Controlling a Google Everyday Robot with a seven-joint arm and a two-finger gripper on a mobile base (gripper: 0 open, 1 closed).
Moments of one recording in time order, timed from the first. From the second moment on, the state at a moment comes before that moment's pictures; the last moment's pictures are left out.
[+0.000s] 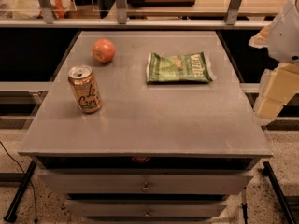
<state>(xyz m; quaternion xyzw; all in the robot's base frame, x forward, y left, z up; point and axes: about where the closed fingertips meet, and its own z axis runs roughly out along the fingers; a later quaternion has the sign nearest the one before) 0.438 -0.216 0.977 -0.60 0.78 -0.04 0.16</state>
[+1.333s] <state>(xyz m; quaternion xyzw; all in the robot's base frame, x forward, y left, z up) 0.451 -0.123 0.961 -0.64 0.72 0.10 0.25</state>
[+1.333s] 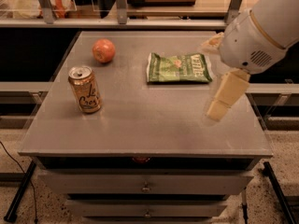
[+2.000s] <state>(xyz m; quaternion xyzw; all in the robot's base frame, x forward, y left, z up) 0.448 -0.114 0.966 -0.64 0.72 0.11 0.25</state>
